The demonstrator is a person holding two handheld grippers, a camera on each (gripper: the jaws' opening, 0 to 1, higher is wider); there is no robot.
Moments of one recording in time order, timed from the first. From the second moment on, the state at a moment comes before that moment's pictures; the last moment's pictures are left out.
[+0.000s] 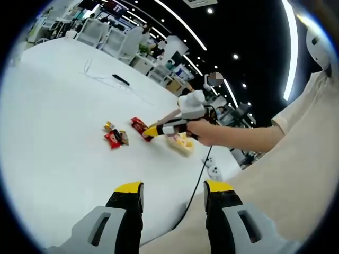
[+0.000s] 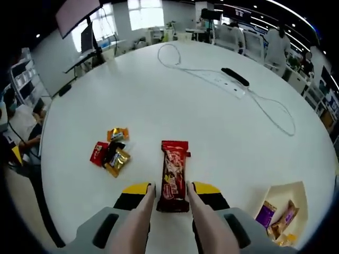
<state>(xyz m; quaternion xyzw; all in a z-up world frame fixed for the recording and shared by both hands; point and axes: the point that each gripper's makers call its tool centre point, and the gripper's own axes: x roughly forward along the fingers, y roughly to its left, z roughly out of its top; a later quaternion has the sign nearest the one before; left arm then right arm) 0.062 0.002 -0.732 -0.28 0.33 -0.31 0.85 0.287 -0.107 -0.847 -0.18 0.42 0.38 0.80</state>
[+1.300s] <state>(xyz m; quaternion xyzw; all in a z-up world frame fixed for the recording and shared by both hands) 0.069 0.000 -0.732 -0.29 0.33 -0.31 0.85 0.292 -0.111 -0.856 -0.19 0.40 0.38 0.81</state>
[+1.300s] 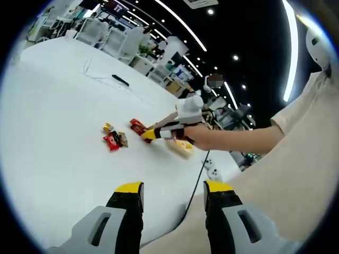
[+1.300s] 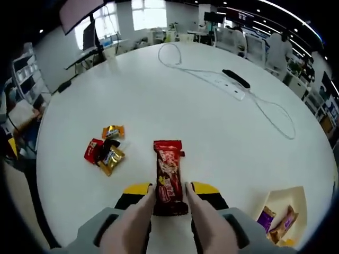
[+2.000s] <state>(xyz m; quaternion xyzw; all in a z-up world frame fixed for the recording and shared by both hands) 0.066 0.003 -0.732 -0.29 0.32 -0.31 0.85 0.293 -0.104 -0.837 -0.09 0.40 0.37 0.83</state>
